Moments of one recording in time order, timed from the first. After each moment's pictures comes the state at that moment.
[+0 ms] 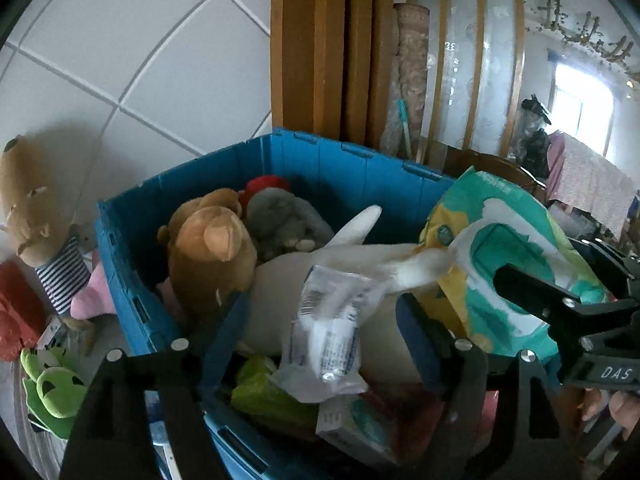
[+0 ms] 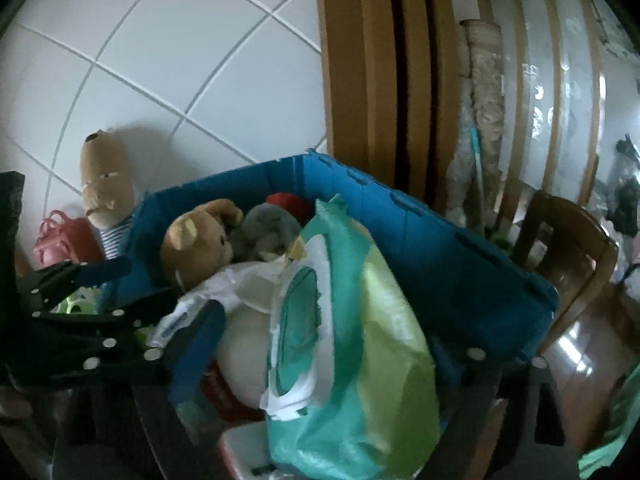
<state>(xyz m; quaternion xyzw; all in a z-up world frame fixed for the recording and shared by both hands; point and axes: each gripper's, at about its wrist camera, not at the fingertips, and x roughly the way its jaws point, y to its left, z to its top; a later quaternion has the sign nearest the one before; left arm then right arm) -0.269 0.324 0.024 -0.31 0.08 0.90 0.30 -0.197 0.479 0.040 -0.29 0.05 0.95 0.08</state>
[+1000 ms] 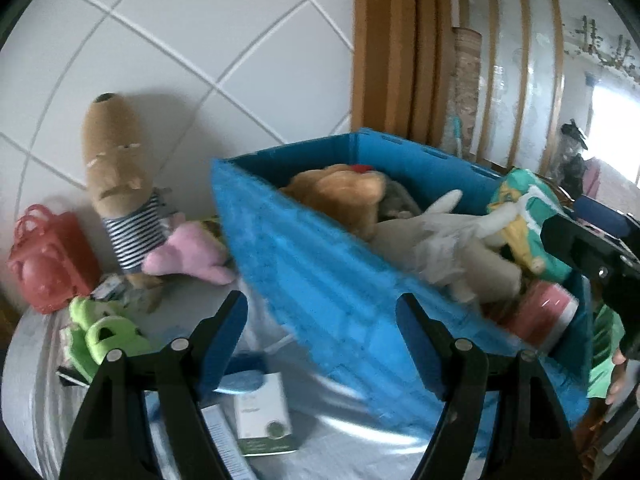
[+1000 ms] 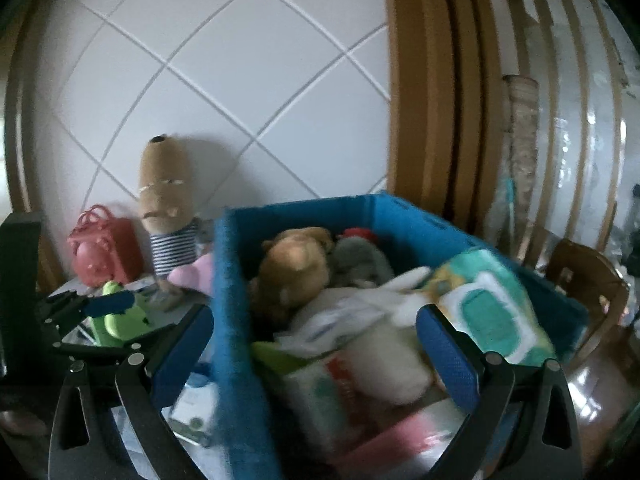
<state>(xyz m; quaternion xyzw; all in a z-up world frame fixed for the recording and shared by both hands) -0.237 0.162 0.012 -0.29 0.06 0.93 0.22 -0.171 0.327 0.068 -0.22 0.00 0.98 0.02</state>
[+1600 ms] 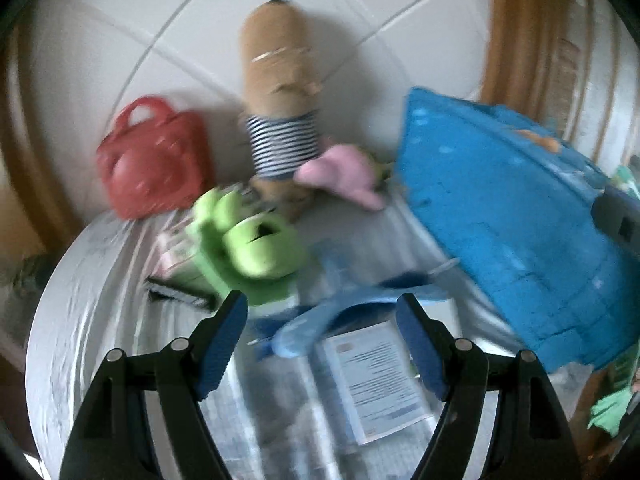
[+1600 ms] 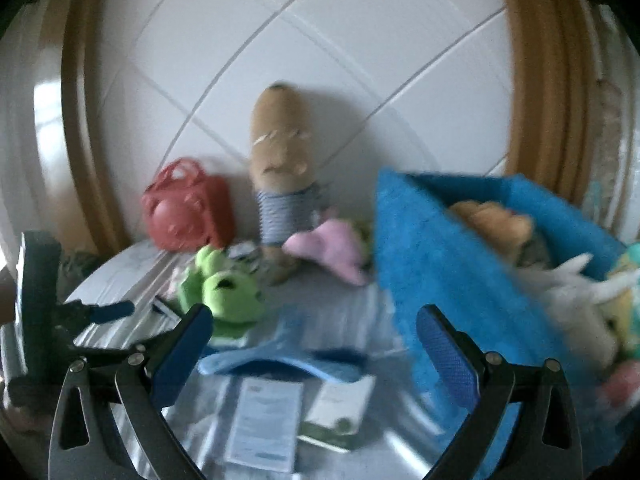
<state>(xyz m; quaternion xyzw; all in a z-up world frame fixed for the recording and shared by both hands) -0.253 -0.092 -0.068 -0.37 0.00 0.93 0.07 -0.222 0.108 0.006 -0.28 -0.02 0.95 -0.10</state>
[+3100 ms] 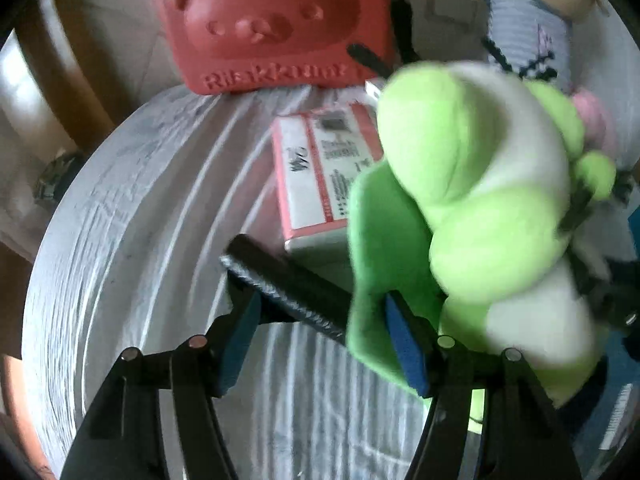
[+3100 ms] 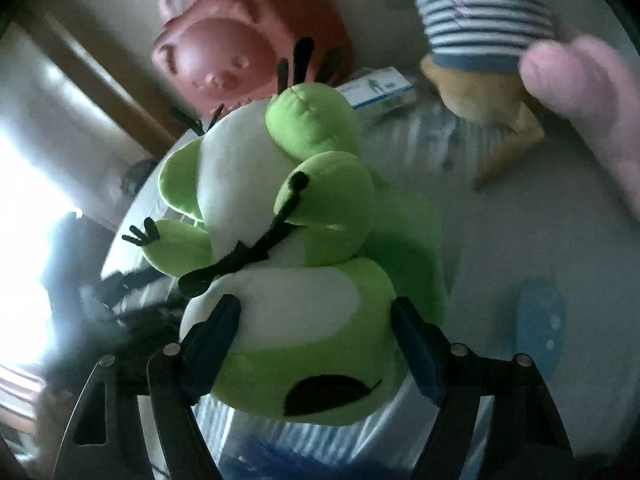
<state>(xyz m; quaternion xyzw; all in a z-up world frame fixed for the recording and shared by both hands) -0.444 -0.279 -0.249 -0.51 -0.05 0.85 -0.10 -0.515 -0.069 -0.220 -0.53 0.04 0.79 -0.32</state>
